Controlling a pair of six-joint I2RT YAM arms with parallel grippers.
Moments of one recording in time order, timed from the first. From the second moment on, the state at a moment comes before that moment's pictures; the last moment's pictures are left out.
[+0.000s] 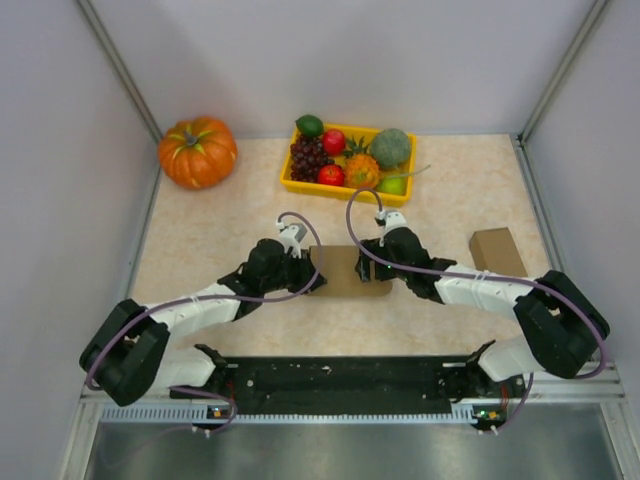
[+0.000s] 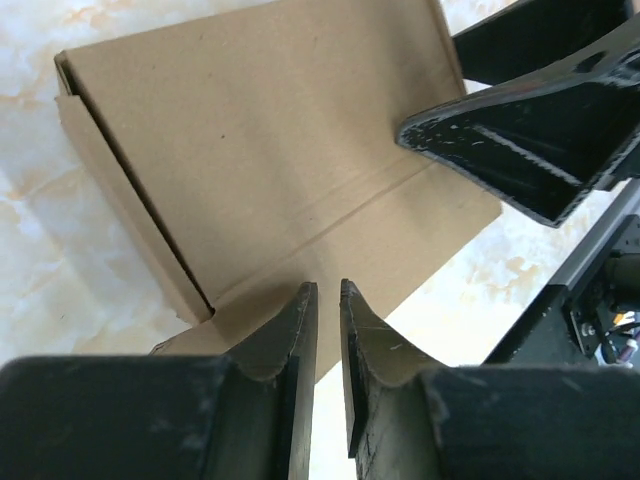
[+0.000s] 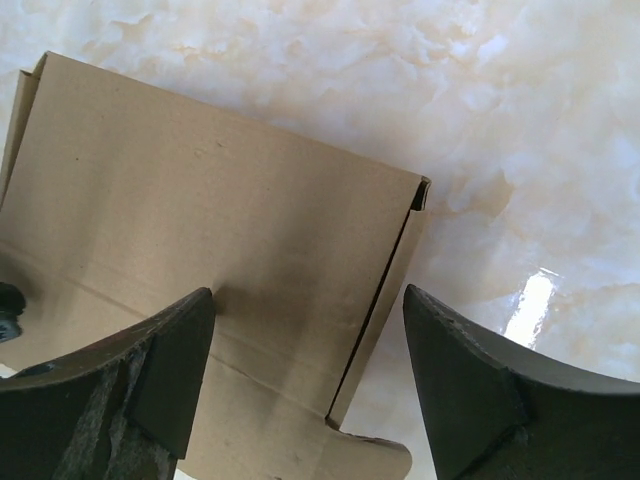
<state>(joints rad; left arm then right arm) -0.64 1.25 0.49 0.24 0.27 -0.57 0.72 1.40 0.64 0.11 0.11 0.41</state>
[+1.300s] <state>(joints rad) -0.46 1.40 0.63 0.10 0.33 -0.46 0.51 1.42 0.74 -0.18 -0.29 0.39</state>
